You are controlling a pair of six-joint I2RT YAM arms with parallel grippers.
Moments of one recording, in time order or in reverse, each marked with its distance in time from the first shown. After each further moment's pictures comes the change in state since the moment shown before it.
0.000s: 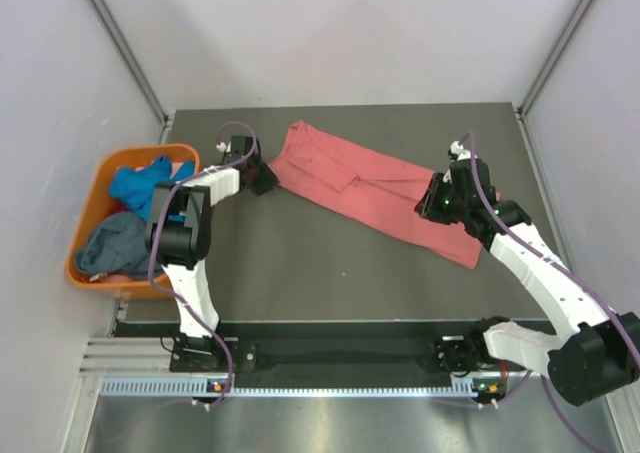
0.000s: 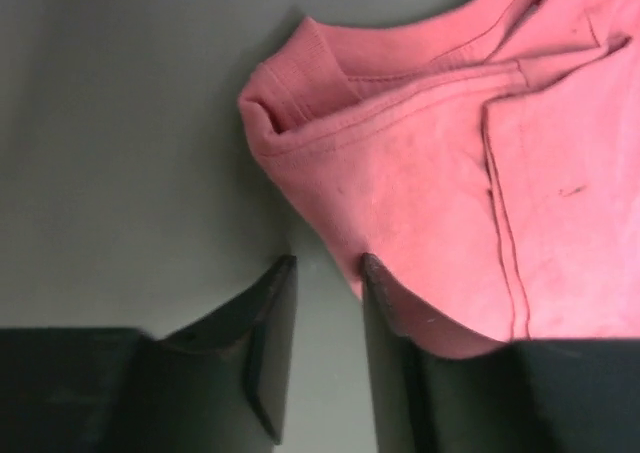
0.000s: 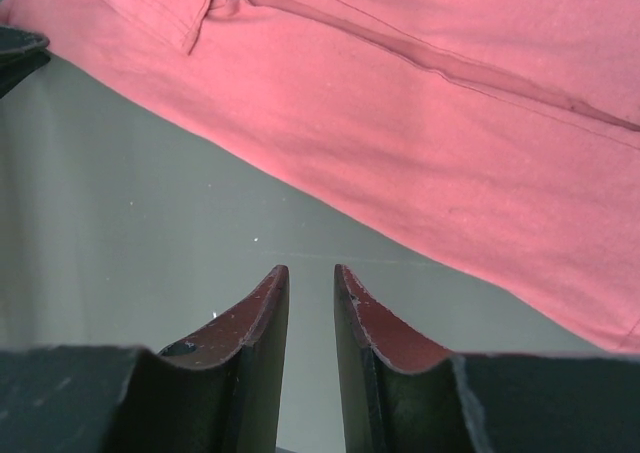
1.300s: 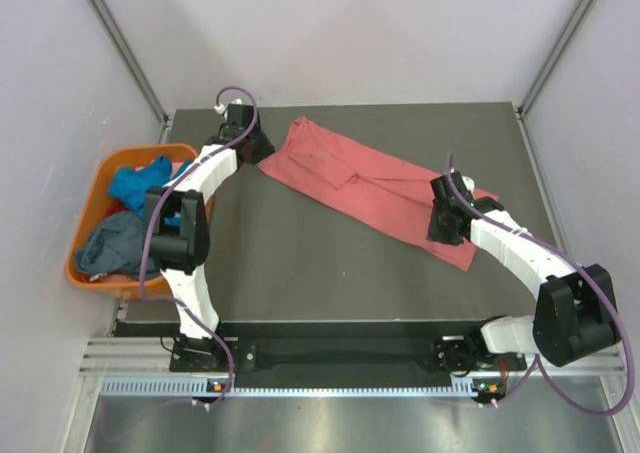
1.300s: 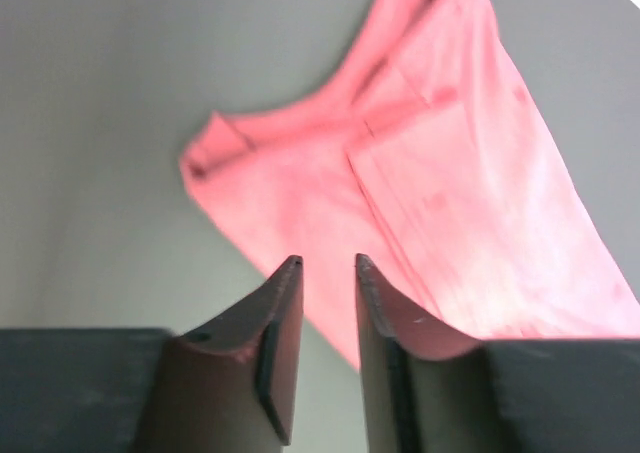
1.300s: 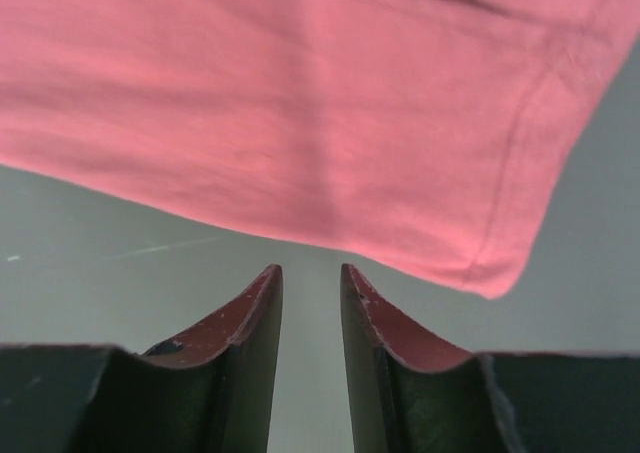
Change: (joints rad) left arm -0.008 0.003 0.287 -0.153 -0.080 0.167; right arm -0.006 0.199 -0.065 -0.100 0.229 -0.008
